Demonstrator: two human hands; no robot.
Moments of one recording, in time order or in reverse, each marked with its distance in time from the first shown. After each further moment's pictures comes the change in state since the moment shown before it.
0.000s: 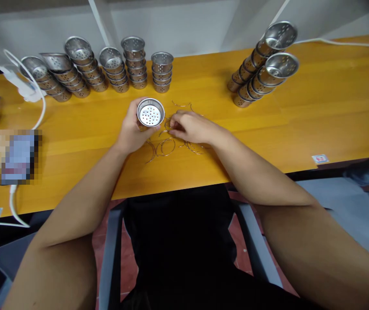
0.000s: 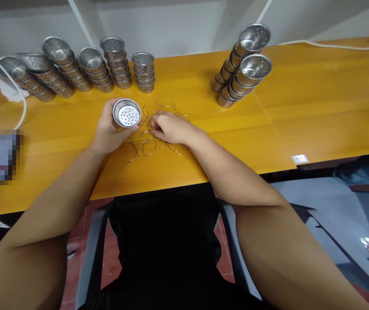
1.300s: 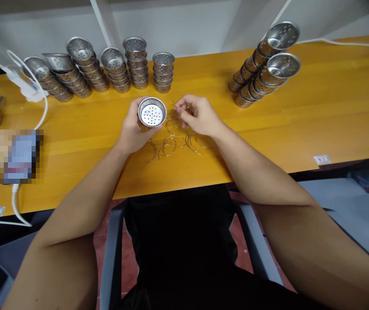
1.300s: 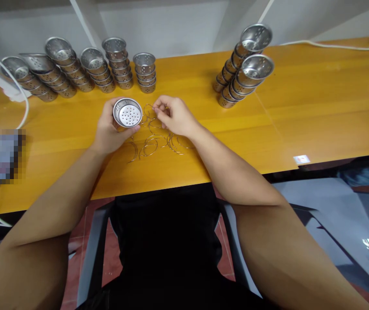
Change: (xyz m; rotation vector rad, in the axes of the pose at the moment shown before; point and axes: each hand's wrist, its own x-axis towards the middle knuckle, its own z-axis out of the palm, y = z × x) left_hand 0.002 0.009 0.000 -0.002 0.027 0.008; right_hand 0.009 0.018 0.007 0.560 0.337 0.082
